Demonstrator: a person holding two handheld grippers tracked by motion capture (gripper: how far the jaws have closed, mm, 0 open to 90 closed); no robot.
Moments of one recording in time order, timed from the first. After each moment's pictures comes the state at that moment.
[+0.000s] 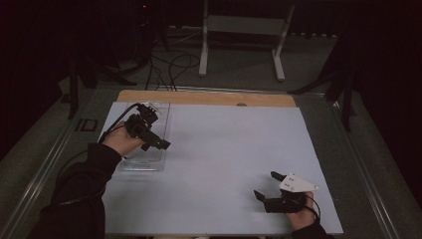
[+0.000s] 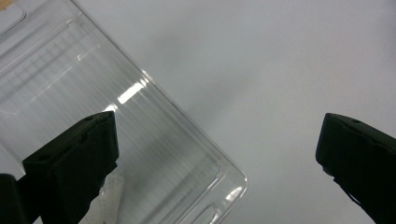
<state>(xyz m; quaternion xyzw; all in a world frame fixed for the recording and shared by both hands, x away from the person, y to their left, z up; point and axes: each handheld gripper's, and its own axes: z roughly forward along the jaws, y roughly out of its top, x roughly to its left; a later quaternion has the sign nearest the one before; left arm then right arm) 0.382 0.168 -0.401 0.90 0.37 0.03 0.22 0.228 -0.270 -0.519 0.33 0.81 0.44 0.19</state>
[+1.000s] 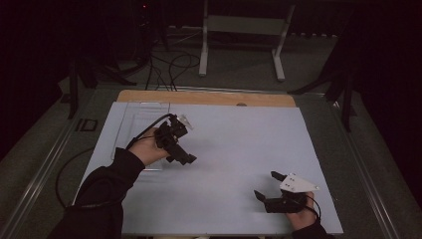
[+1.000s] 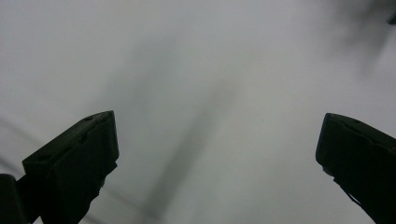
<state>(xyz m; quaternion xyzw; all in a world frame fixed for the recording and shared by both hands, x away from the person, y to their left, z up) 0.357 0.094 -0.411 0.94 0.25 0.00 0.24 0.227 -0.271 -0.518 0.33 0.81 0.45 0.20</state>
